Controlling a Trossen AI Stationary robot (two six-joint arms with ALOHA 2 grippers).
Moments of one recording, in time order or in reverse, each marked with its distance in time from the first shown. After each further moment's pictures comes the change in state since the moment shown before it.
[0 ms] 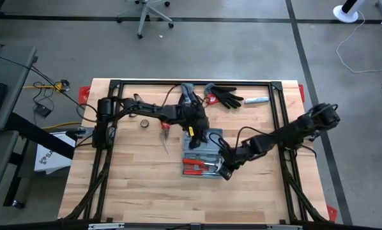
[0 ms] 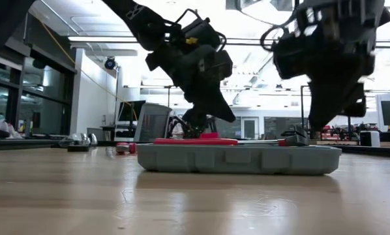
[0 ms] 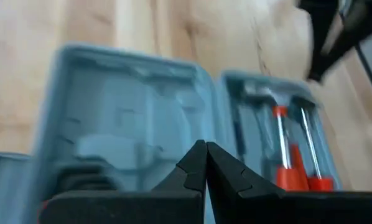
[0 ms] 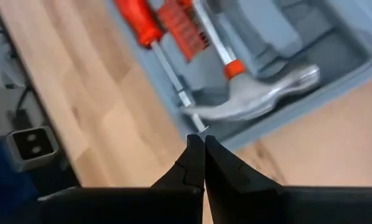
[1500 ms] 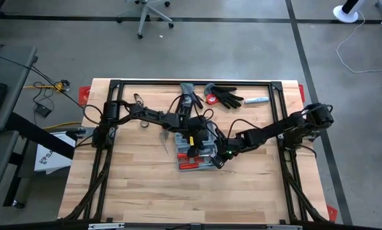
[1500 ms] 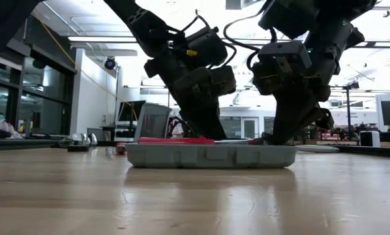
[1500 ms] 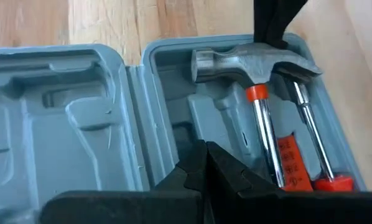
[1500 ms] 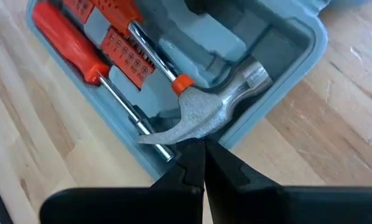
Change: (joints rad) left arm -0.076 0.083 0.003 -0.047 -0.087 0.075; right arm -0.152 0.078 0.000 0.040 0.079 -0.093
